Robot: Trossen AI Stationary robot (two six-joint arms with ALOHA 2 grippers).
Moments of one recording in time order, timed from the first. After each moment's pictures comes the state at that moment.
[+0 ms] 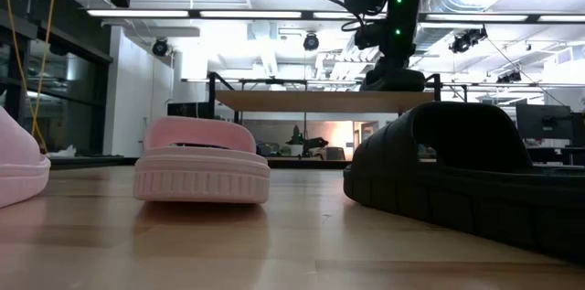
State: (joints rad) left arm 0.14 0.40 0.48 0.01 -0.28 -0.23; right arm -0.48 1.60 1.33 -0.89 0.78 -0.19
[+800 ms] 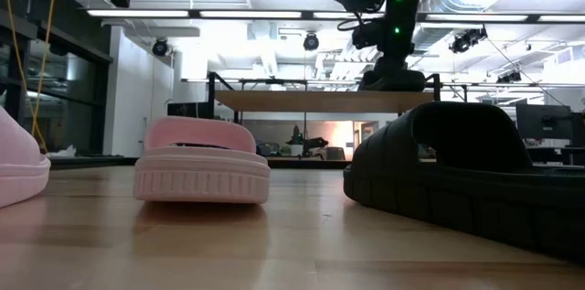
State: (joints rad) left arm 0.14 0.40 0.48 0.01 -0.28 -0.23; right arm -0.43 1.60 1.33 -0.89 0.80 -0.21
